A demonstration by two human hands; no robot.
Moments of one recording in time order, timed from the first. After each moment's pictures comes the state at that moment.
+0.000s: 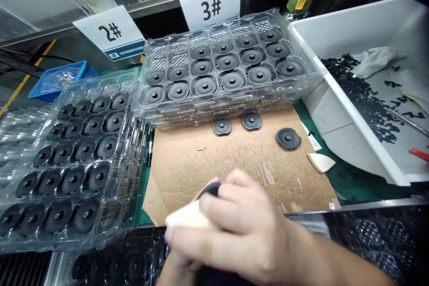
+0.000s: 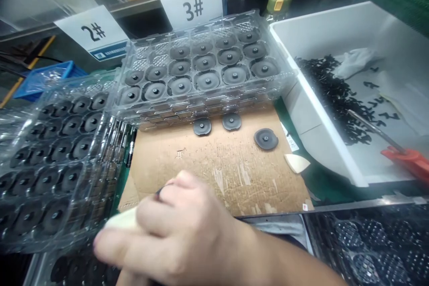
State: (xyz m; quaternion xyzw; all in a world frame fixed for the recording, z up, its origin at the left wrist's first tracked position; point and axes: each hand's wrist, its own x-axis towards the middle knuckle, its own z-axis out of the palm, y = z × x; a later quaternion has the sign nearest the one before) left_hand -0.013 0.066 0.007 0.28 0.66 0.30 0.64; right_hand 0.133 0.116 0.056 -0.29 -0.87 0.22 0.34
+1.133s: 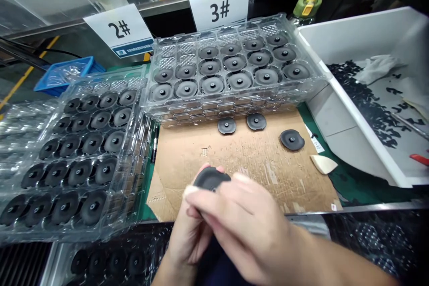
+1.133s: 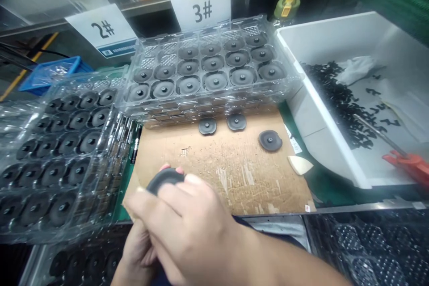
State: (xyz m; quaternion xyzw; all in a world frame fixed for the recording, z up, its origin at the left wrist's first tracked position) left_hand -0.016 0.069 0.021 0.06 0.43 0.54 0.73; right_hand 0.115 0.101 0.059 -0.32 -0.83 0.27 0.36
